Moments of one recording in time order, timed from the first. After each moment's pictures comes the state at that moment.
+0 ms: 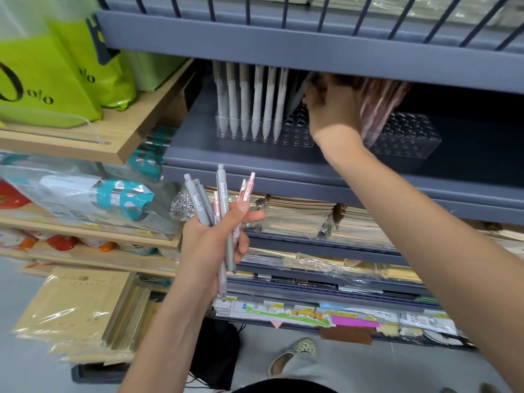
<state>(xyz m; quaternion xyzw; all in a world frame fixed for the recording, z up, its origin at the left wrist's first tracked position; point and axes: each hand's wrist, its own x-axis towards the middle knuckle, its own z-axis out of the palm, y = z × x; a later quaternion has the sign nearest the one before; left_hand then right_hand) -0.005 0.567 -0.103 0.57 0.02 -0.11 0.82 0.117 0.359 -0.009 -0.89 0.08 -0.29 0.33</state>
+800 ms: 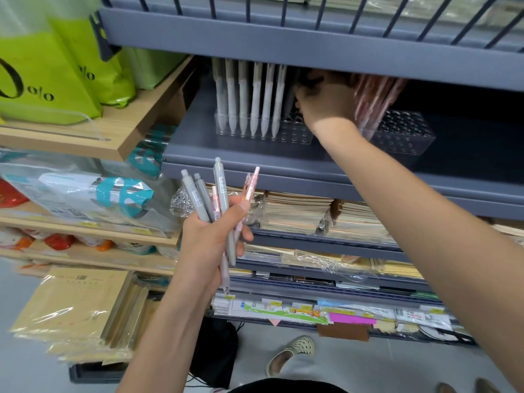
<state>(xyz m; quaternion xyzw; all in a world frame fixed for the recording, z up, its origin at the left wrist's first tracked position) -0.011 0.567 -0.095 0.56 0.04 -0.09 0.83 0.125 0.361 -0.001 -0.90 0.14 -0.24 0.35</state>
